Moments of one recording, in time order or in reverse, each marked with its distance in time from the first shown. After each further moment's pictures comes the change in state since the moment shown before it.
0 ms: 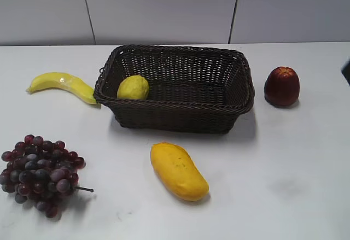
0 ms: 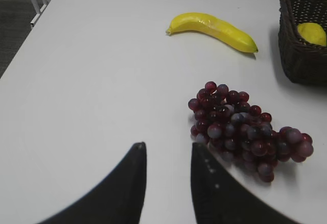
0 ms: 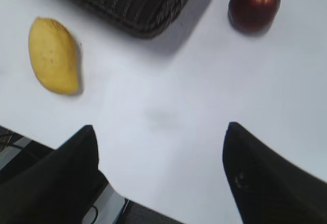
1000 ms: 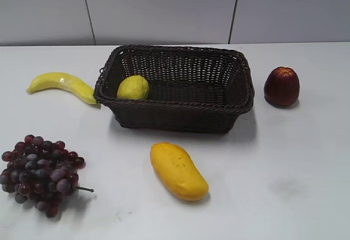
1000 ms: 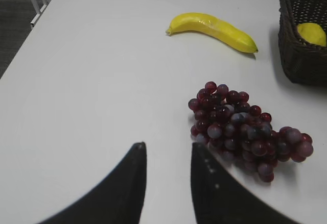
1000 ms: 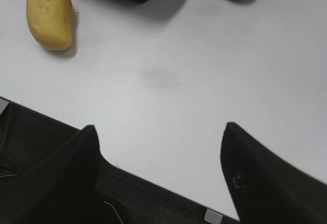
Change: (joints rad) left arm 0.000 0.000 0.000 0.000 0.000 0.000; right arm 0.000 -0.837 0.588 -0.016 -0.115 0.009
